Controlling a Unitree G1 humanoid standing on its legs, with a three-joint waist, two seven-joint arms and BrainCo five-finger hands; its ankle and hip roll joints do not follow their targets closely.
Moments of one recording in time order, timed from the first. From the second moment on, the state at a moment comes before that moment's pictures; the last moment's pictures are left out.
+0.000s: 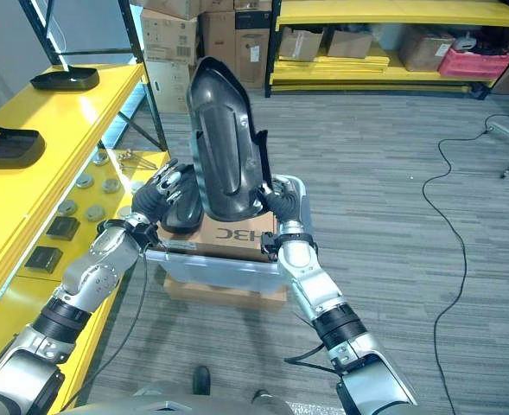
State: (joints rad) left arm -0.40 0.31 -0.33 0.05 -0.78 0.17 0.10; right arm -0.37 -0.42 0.37 0.18 0.35 -0.07 -0.41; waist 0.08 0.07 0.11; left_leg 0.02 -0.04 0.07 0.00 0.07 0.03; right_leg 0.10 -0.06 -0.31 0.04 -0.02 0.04
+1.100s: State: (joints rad) left arm -0.44 0.31 -0.43 0.05 -0.46 0.19 0.08; right arm -0.41 -0.40 0.43 0.25 0.27 -0.04 -0.35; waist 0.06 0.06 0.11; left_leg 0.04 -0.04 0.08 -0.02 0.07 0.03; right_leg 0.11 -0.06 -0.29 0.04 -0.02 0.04
